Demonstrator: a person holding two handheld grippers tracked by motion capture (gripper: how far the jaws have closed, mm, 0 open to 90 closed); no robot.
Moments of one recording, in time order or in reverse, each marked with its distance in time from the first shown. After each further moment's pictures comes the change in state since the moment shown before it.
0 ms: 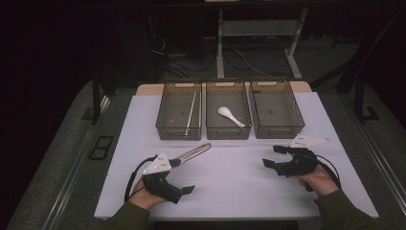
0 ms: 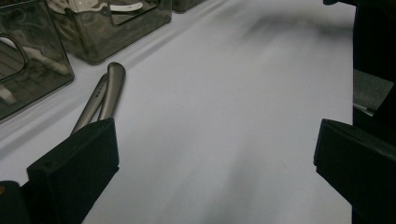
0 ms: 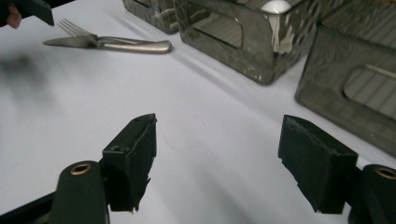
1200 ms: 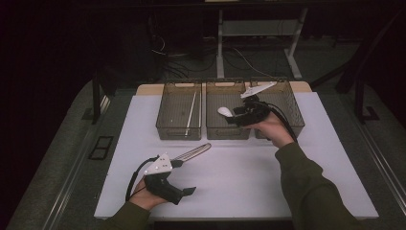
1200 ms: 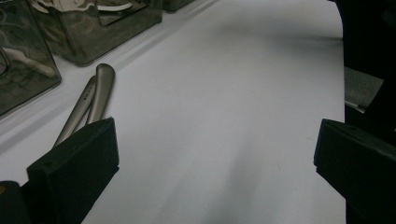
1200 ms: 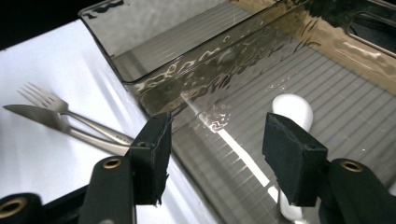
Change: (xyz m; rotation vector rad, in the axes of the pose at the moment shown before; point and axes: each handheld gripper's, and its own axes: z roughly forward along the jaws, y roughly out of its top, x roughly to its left) left arm 0.000 0.000 0.004 -0.008 -0.033 0.008; right arm -0.019 0.145 0.110 0.108 0.058 -0.068
